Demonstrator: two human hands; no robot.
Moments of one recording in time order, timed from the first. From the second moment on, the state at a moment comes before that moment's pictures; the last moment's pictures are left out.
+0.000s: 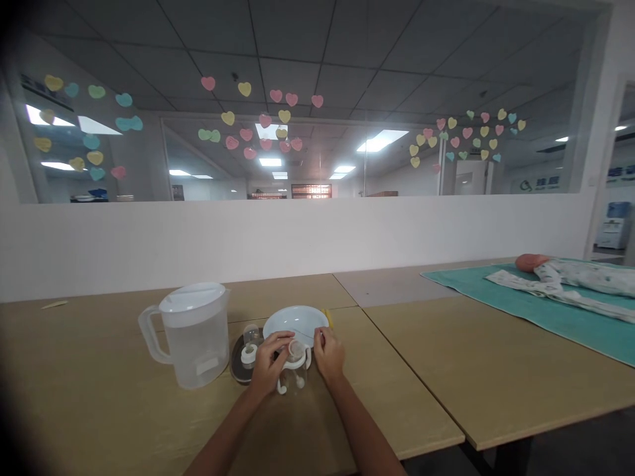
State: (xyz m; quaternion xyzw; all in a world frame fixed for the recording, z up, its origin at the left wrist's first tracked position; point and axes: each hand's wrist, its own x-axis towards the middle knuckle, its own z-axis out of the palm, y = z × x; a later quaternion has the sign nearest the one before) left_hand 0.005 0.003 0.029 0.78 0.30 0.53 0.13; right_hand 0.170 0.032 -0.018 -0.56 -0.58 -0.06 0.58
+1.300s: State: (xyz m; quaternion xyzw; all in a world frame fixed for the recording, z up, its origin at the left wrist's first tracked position) left_hand -0.006 0.039 0.033 0.67 0.31 0.57 0.34; right_hand 0.164 0.010 -0.002 -0.43 -0.60 -0.01 0.67
